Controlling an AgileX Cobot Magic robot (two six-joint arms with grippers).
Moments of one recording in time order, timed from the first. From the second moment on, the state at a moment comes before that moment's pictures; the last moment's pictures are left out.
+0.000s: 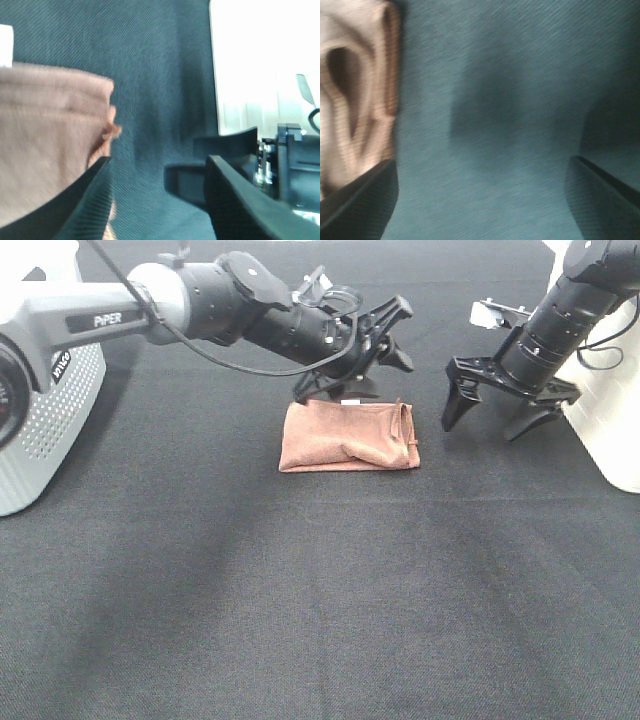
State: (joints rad) left arm -0.49 2.52 -2.13 -0.91 0.55 0.01; right arm 0.05 2.31 -1.80 0.40 0.99 -0.19
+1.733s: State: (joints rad) left arm -0.24 2.37 -2.13 -0.69 0.88 0.14; right arm 0.01 2.32 -1.81 0.88 0.94 -0.56
